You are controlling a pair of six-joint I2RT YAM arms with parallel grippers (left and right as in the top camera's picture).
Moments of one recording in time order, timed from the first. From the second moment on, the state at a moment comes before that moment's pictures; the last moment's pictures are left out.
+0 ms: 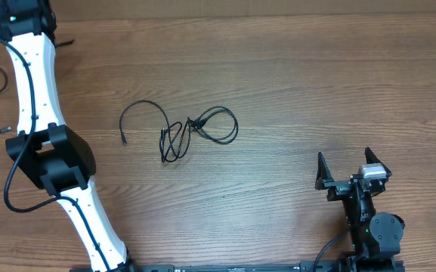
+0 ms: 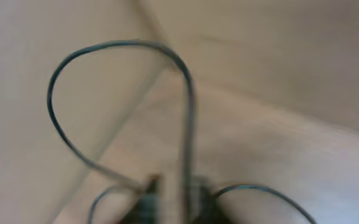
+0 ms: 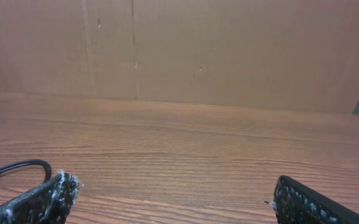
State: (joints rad) left arm 0.27 2.34 2.41 -0.70 -0.51 0.05; right arm 0.03 0.01 0.02 -0.03 -0.06 -0.03
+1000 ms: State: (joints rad) left arm 0.75 2.35 2.25 -1.20 -0.26 -0.51; right arm 0.03 0.01 0.02 -0.03 -0.06 -0.03
